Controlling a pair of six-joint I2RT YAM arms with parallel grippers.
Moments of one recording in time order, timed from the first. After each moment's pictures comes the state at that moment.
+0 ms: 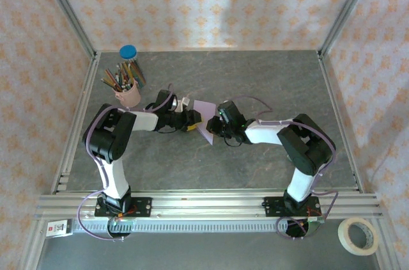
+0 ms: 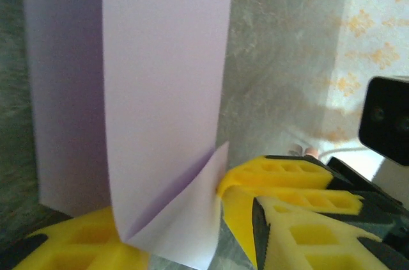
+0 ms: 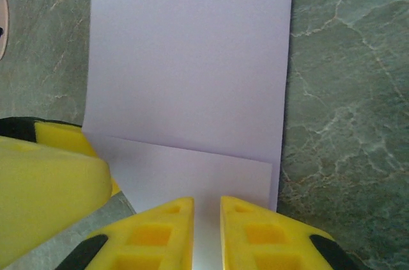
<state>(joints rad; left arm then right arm) -0.32 1.87 0.87 0.17 0.79 -0.82 0.68 1.75 0.83 0.13 -0.16 0.90</state>
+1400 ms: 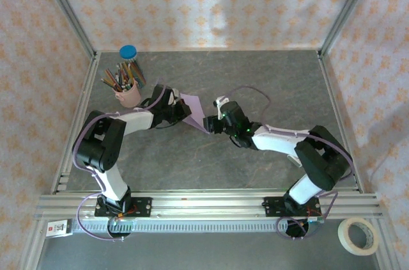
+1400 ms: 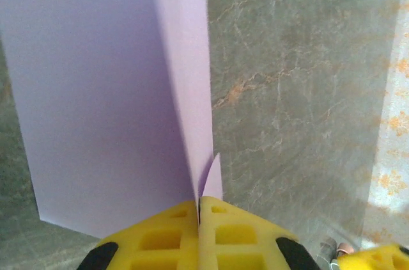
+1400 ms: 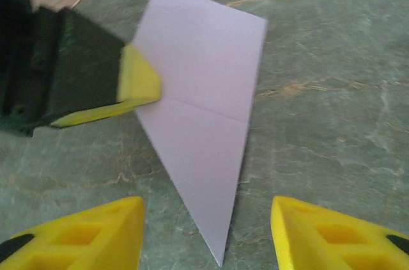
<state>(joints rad) -0.32 1.74 0.89 0.04 0.43 -0.89 0.75 1.57 0.76 0.20 0.01 0.35</state>
